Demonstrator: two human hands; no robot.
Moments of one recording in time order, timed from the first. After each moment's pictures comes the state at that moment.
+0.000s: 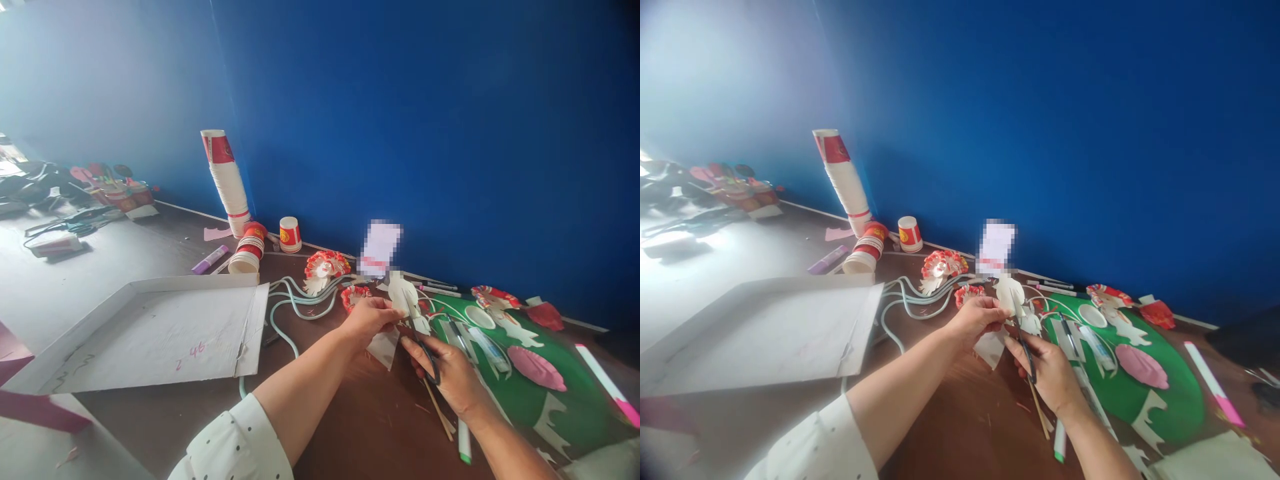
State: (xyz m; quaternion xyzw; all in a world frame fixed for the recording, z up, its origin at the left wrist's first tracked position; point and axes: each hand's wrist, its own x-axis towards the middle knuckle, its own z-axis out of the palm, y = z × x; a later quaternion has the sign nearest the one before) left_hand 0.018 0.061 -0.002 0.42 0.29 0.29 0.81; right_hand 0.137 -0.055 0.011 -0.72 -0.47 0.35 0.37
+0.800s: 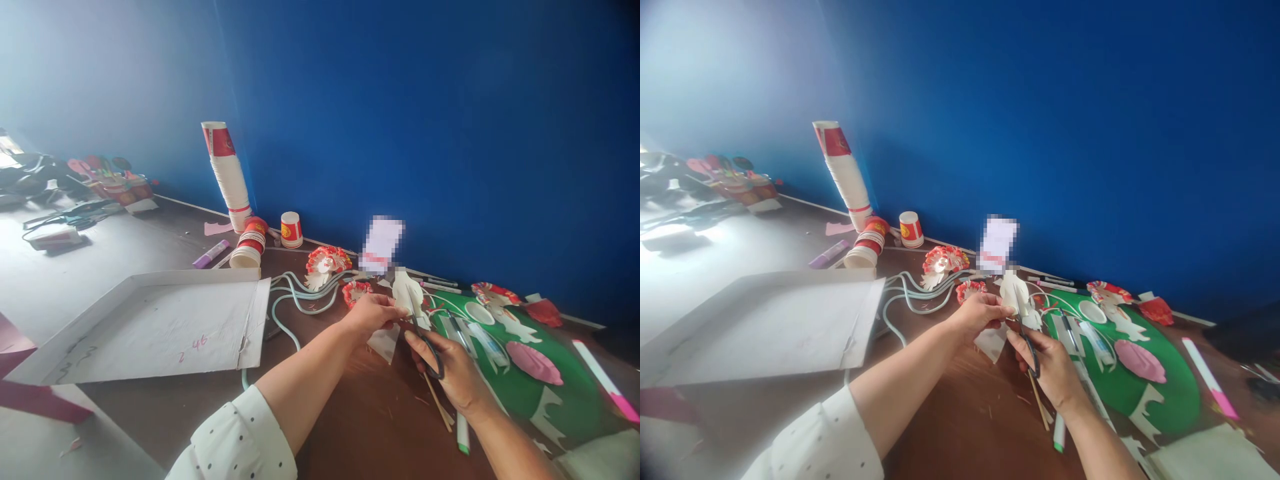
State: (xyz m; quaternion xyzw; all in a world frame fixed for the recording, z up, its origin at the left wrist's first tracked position) left_hand 0.017 0.062 0.000 0.46 0.30 0.26 0.79; right_hand 0.130 -0.057 0.018 -0.72 -0.47 0.34 0.37
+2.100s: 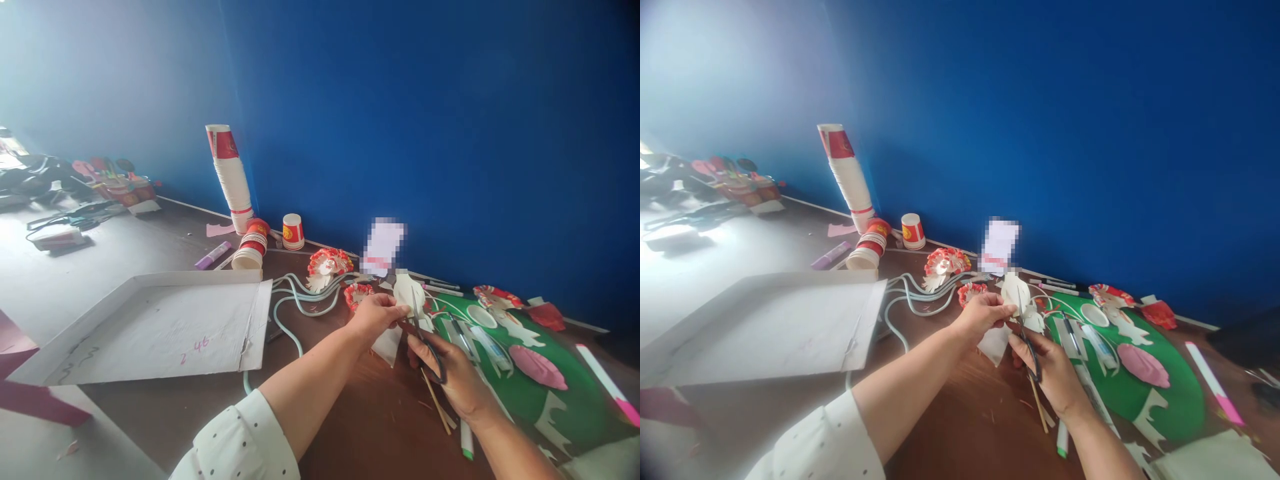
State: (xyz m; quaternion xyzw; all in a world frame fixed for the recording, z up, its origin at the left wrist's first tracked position) left_hand 0.023 0.061 -0.008 0.46 0.30 0.32 0.77; right_hand 0.134 -0.057 0.010 -0.67 -0.48 0.39 0.41
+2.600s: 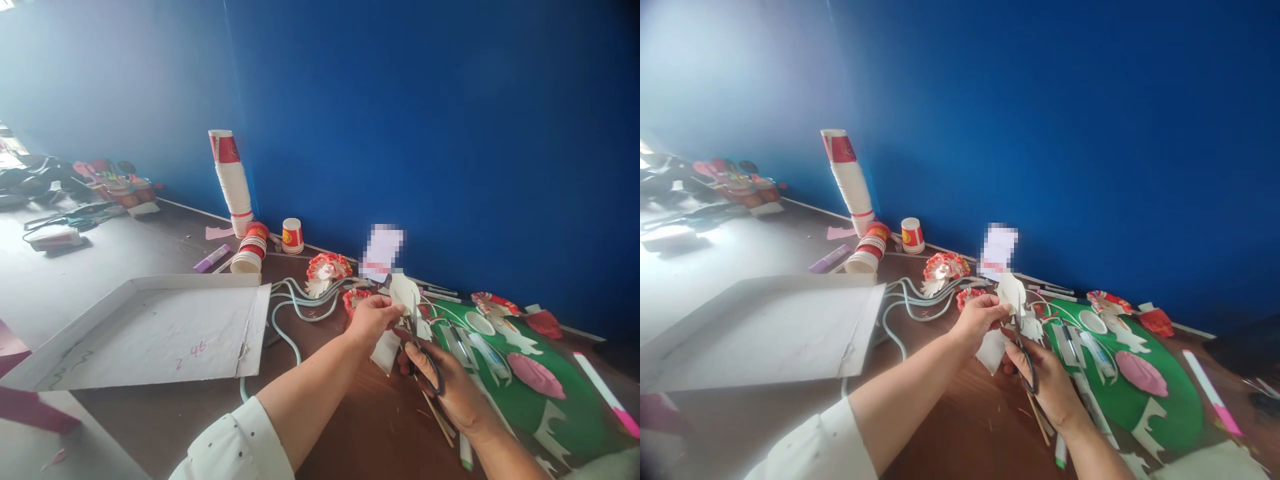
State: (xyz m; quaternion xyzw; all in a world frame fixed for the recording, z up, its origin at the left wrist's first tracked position) left_hand 0.023 0.056 0.004 0.38 0.29 0.39 0.79; right_hand 0.128 -0.058 0.014 -0.66 -0.49 0.41 0.40
